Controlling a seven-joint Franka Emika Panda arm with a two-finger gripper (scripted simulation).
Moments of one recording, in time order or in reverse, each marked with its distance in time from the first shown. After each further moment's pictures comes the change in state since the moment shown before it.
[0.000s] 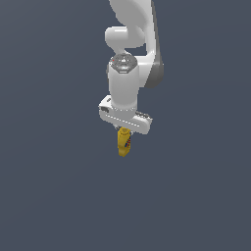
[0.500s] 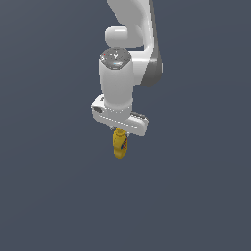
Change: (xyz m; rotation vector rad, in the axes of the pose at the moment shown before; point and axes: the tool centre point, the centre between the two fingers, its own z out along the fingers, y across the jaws) arm 0.028 0.006 -0.023 -0.002 -0.004 0.001
